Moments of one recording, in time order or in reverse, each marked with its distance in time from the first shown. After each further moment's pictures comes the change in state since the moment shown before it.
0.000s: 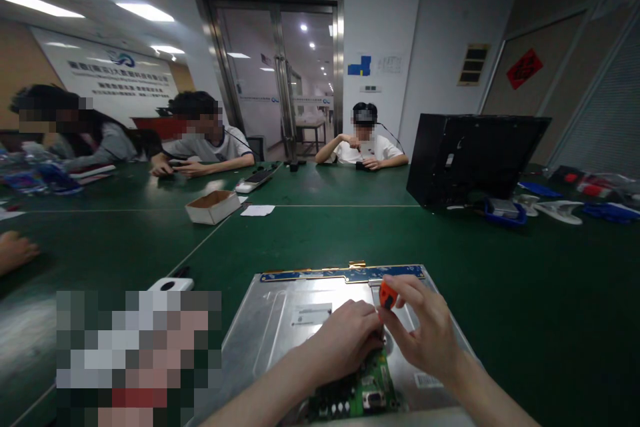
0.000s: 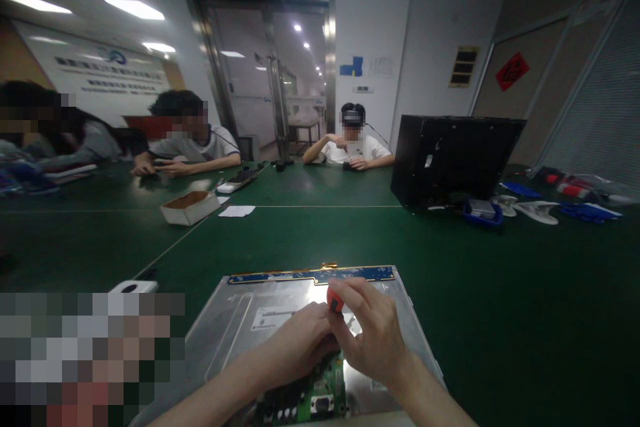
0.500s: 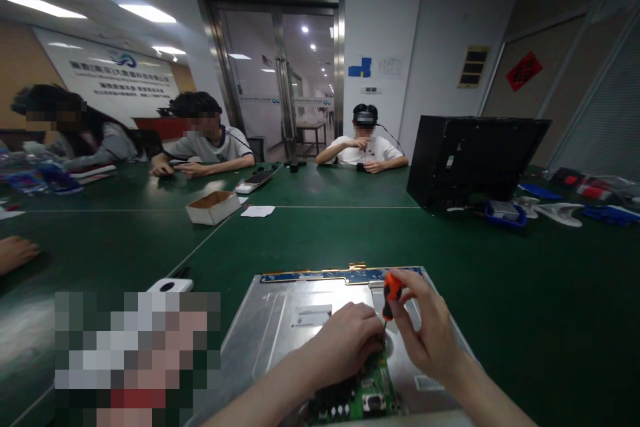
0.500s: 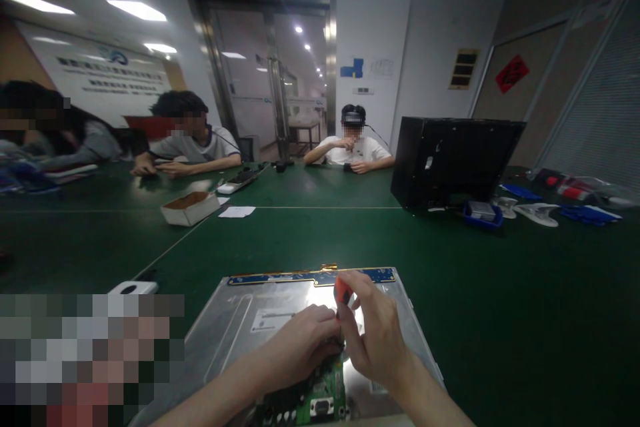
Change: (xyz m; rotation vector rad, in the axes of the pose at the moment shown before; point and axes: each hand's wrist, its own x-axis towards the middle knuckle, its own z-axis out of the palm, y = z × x) left_hand -0.002 0.006 -0.006 0.041 -0.035 -0.031; right_hand 0.000 0.000 -0.002 0.085 -0.023 0.078
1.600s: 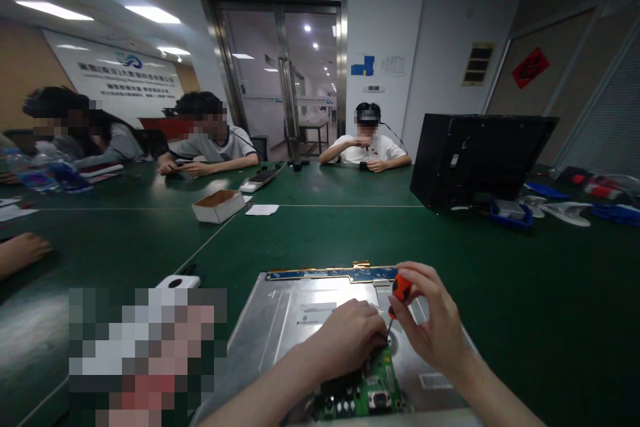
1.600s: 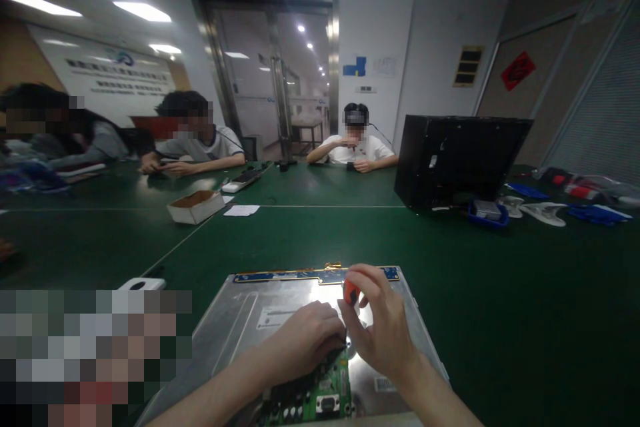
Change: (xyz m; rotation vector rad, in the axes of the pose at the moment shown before) left_hand 0.000 0.006 -0.011 0.141 -0.027 0.005; right_hand 0.000 0.003 0.001 -0.046 0.056 0.041
